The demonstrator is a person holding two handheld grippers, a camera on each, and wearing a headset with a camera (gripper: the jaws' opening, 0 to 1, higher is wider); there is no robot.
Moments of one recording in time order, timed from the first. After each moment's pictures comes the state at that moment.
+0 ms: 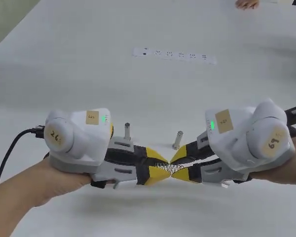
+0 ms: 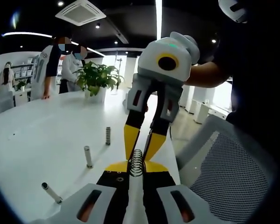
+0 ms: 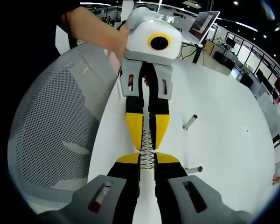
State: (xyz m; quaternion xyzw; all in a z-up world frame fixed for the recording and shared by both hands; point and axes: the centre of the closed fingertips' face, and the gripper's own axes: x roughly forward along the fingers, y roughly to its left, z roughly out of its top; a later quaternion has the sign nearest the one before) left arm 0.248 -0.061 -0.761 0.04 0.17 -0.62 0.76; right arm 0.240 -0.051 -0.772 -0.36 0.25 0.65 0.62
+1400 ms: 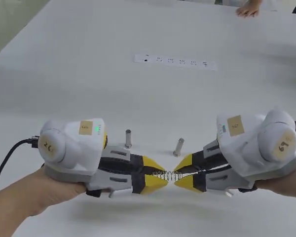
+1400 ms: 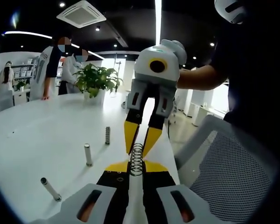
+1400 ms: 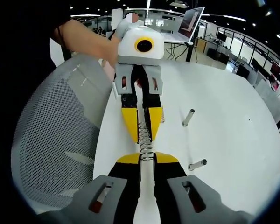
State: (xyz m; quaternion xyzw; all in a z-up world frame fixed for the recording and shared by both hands) left arm 0.244 -0.054 -0.765 0.03 0.16 -0.63 0.76; right arm 0.243 -0.055 -0.769 -0.30 0.27 0.65 0.64
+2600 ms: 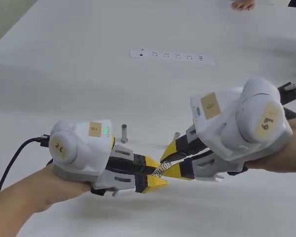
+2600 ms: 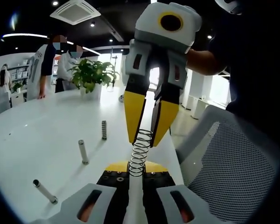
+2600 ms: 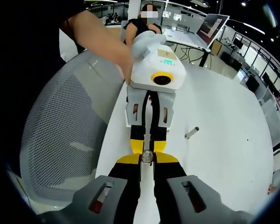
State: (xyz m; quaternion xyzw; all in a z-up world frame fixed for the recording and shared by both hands) left arm 0.242 -0.064 -0.780 0.06 0.17 -0.64 0.75; right arm 0.232 -0.036 -0.745 -0.38 0.26 0.67 0.59
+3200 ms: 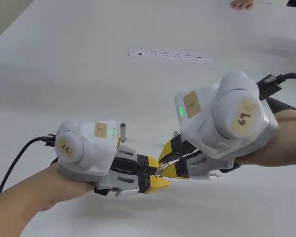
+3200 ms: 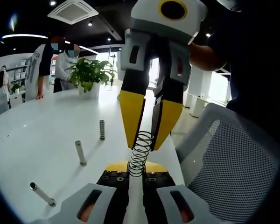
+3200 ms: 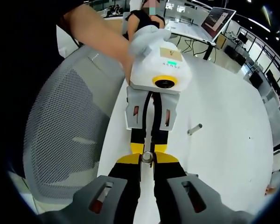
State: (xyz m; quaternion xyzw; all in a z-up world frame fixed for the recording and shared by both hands) left arm 0.241 -0.071 -0.783 0.07 0.17 -0.64 0.75; right arm 0.229 -0.035 -0.749 -0.41 0.29 0.66 0.56
